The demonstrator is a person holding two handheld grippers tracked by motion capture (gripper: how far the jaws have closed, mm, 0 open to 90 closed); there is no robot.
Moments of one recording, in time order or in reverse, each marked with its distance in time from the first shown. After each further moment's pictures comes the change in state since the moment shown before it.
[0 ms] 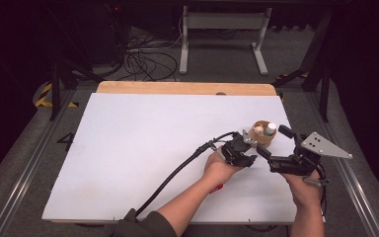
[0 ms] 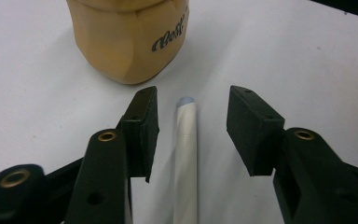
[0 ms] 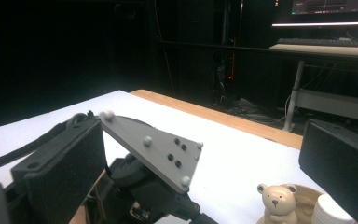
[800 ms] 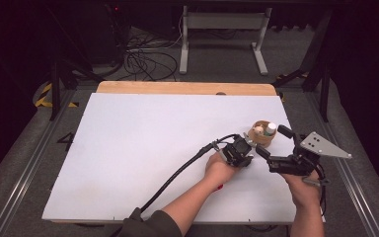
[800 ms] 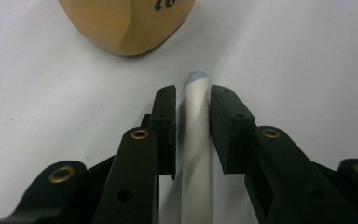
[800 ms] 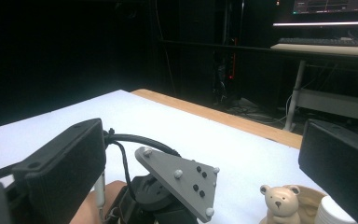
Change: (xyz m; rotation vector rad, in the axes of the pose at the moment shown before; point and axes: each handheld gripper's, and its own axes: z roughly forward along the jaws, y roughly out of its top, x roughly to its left) left arm 0.002 -0.005 0.017 0.084 0.024 0.004; right arm 0.003 0.001 0.001 0.008 0.010 -0.008
